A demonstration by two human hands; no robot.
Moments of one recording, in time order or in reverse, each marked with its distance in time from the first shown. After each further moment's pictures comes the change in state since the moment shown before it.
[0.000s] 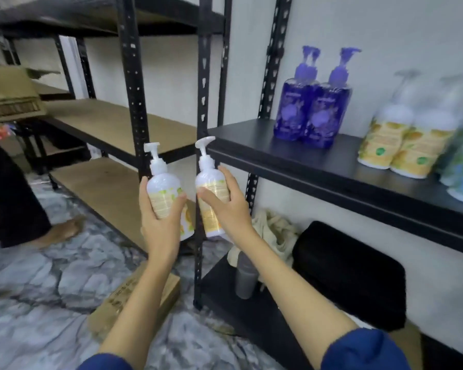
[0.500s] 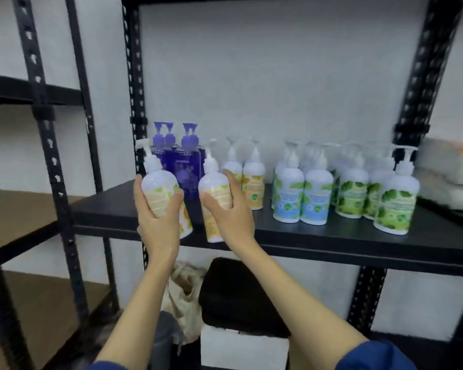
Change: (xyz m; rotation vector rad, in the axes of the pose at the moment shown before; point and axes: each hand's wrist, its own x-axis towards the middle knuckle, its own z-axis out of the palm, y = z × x) left_hand -0.064 0.134 0.171 -0.303 -0.335 0.112; right_hand -0.049 -0.087 -0.205 -0.261 0.585 -0.137
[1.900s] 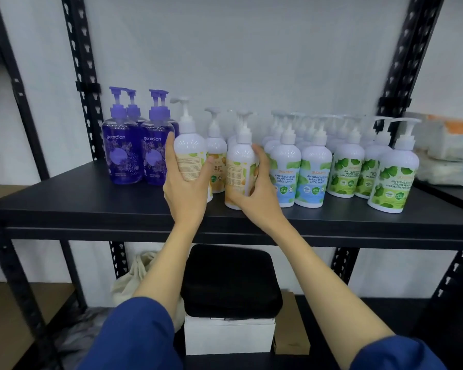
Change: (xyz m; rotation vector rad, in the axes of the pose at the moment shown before) left_hand 0.025 -0.034 0.091 0.028 -0.226 0.112; right_hand 0.047 0.067 -0.044 -0.104 0.067 -0.120
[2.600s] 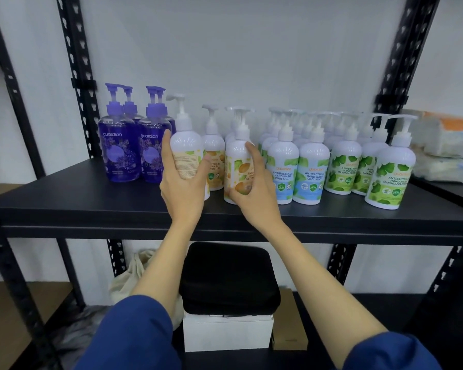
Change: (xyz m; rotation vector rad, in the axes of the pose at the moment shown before) left_hand 0.000 -0.002 0.000 0.007 0.008 0.016; right_hand -0.005 -0.001 0.002 -0.206 0.056 -0.021
